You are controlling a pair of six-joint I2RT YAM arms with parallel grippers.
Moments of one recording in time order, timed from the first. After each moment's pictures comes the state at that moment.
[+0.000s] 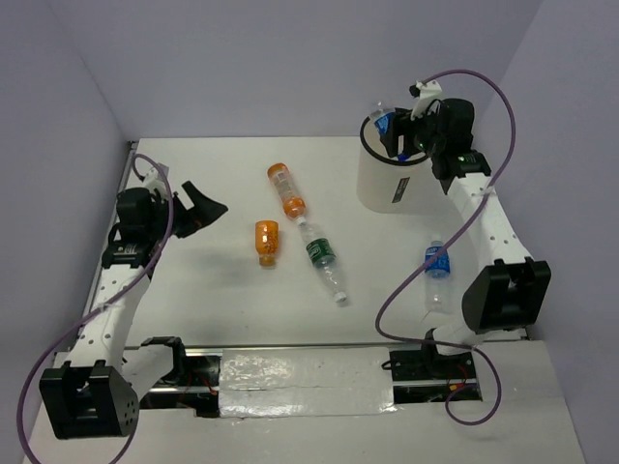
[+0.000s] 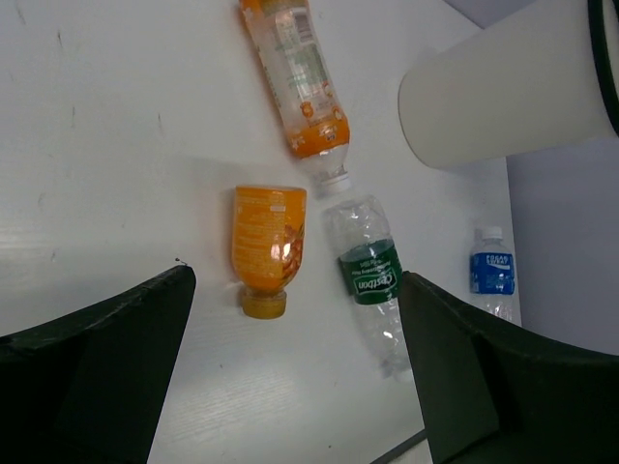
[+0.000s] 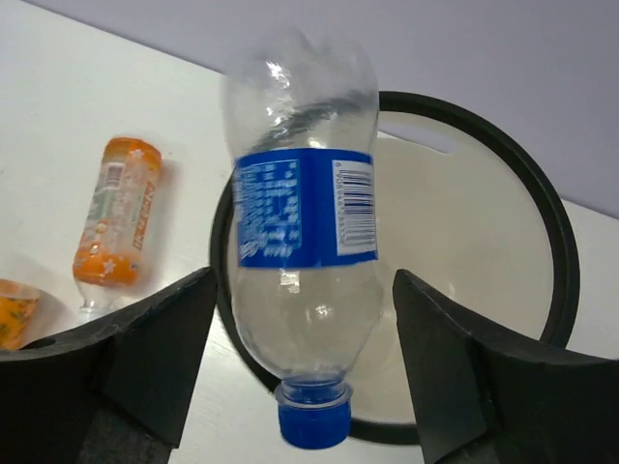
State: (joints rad) left arm 0.07 1.00 0.80 -0.23 0.48 -0.58; right arm 0.06 1.49 1.46 -0.24 -0.33 -0.11
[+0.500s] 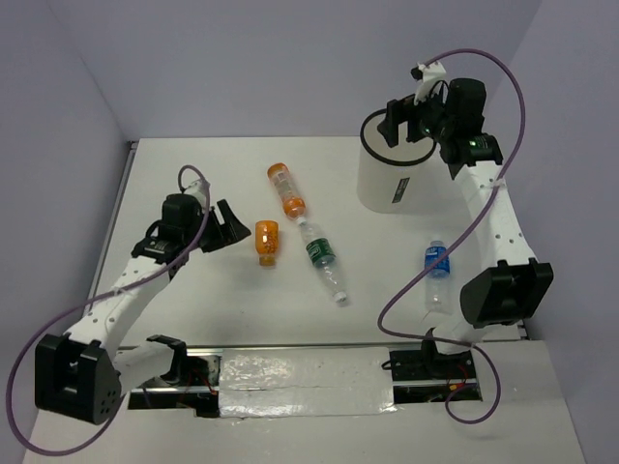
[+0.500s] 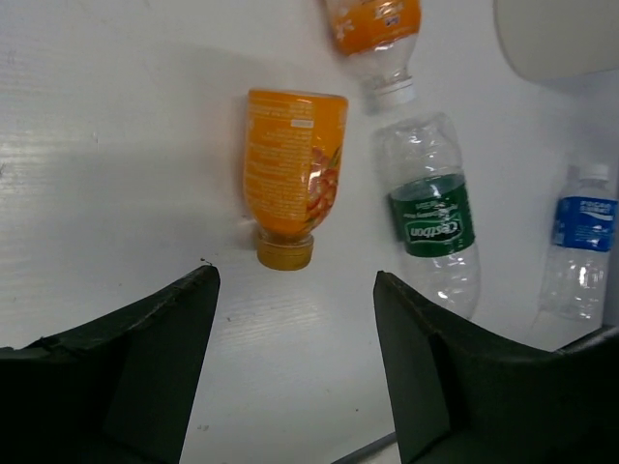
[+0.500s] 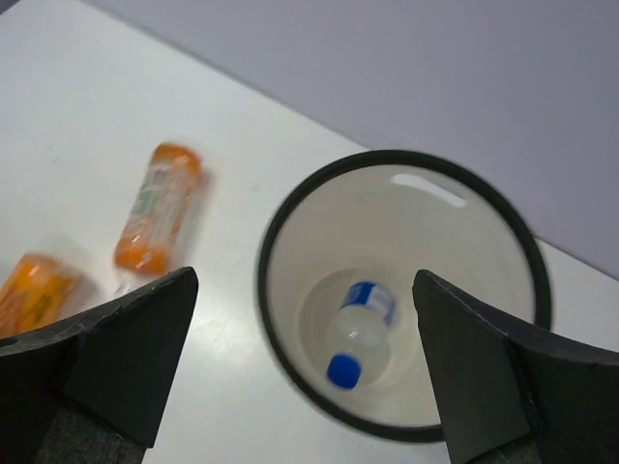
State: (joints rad) left arm -0.19 1.07 0.76 -0.30 0.25 -0.59; right arm 0.06 1.57 1.70 -0.40 -0.38 -0.16
